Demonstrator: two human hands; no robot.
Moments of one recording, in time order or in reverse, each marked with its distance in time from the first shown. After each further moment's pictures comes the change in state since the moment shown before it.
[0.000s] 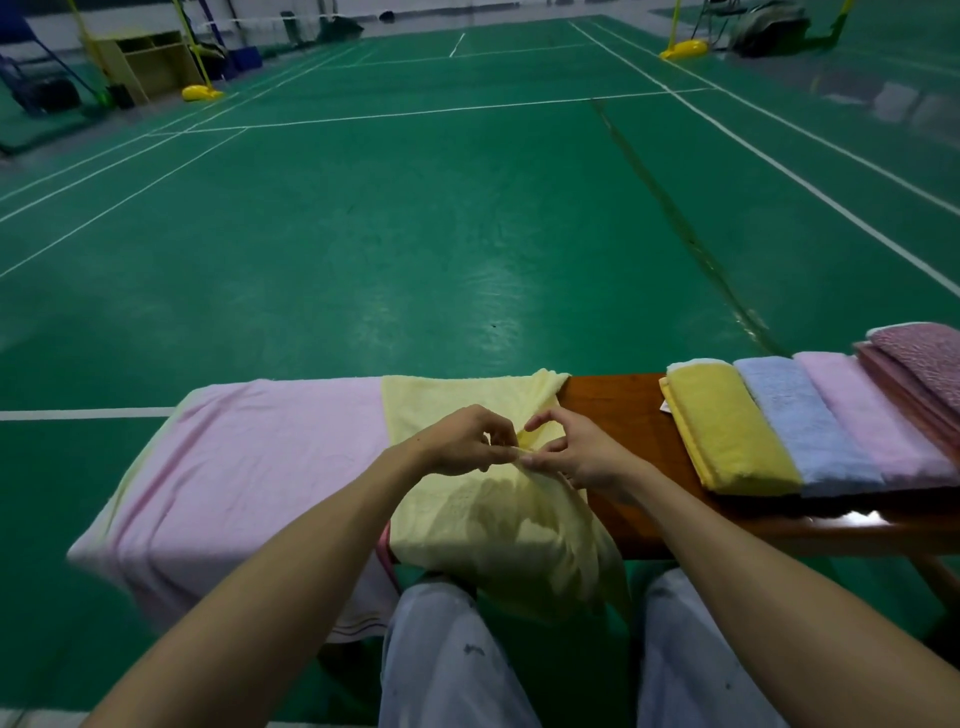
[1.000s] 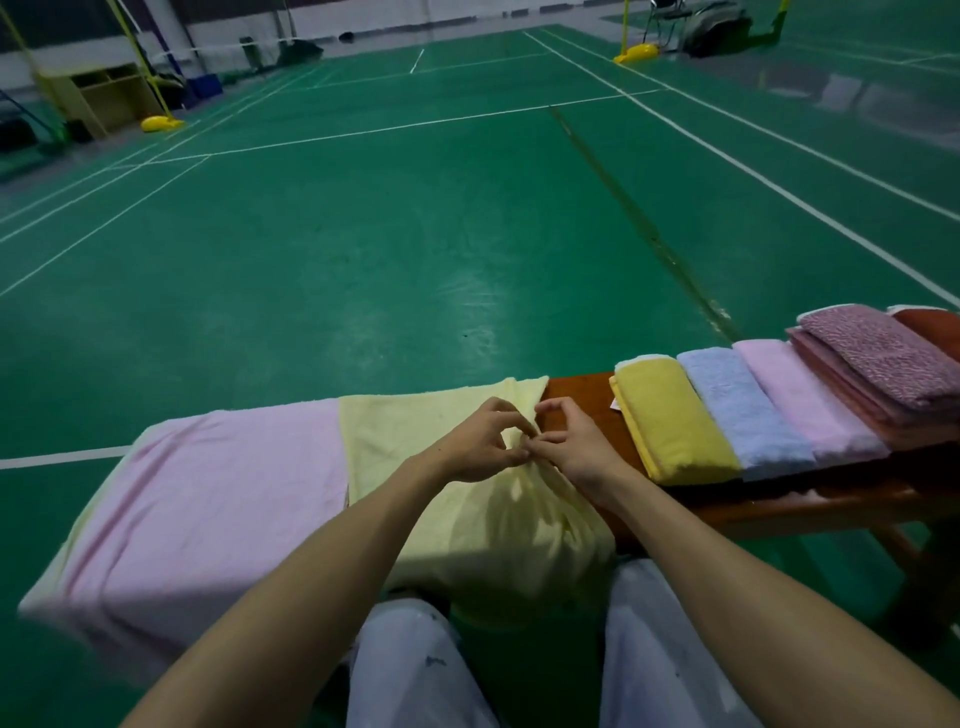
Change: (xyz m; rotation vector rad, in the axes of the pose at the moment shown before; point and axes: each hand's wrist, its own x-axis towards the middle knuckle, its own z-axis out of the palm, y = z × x) left_hand 0.045 0.052 0.034 0.103 0.059 -0.002; right_hand -0.021 0.020 -0.033 0.234 0.257 -0.008
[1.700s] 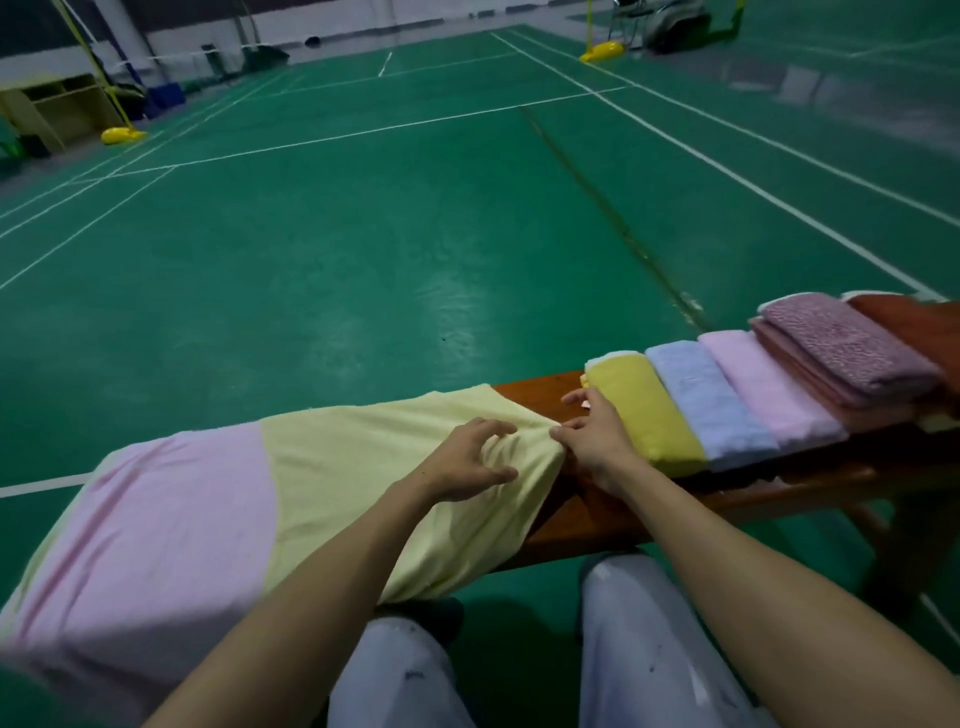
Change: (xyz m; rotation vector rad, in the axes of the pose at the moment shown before) left_hand 0.006 -0.009 0.023 -0.014 0.038 0.007; right_hand 0.014 0.021 -0.040 -0.009 0.293 0.071
